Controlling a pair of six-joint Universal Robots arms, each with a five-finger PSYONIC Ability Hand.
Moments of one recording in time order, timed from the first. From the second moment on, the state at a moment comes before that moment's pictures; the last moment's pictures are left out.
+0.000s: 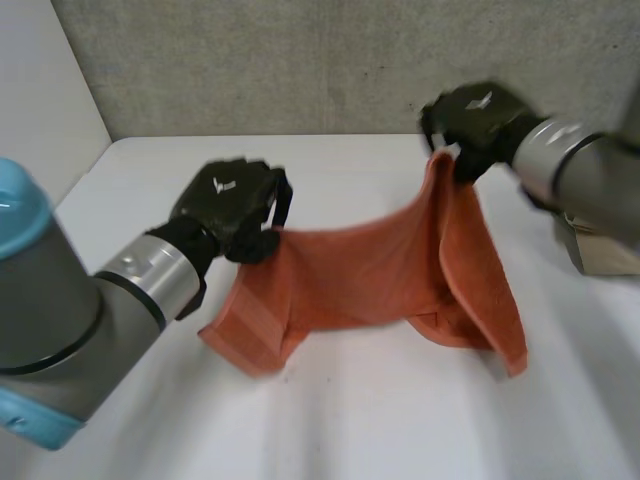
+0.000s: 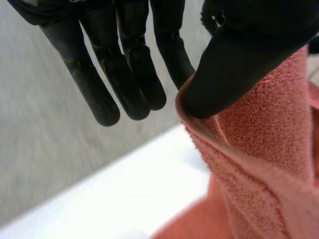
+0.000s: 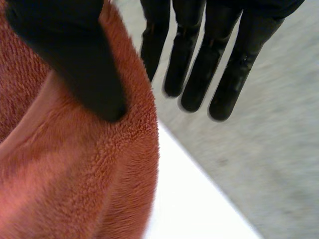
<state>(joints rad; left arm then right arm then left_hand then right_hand) 4.20 -1.75 -1.63 3.31 -1.37 3.22 1.92 -1.10 0.95 0.34 1.25 2.70 1.16 1.20 1.19 1.20 0.98 0.78 0.93 0.93 0.94 0.77</state>
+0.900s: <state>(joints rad) 4.34 -1.94 -1.61 3.32 -1.43 3.24 1.72 -1.25 1.90 -0.17 1.47 2.77 1.16 1.20 1.19 1.20 0.98 0.20 0.22 0.22 0.24 0.07</state>
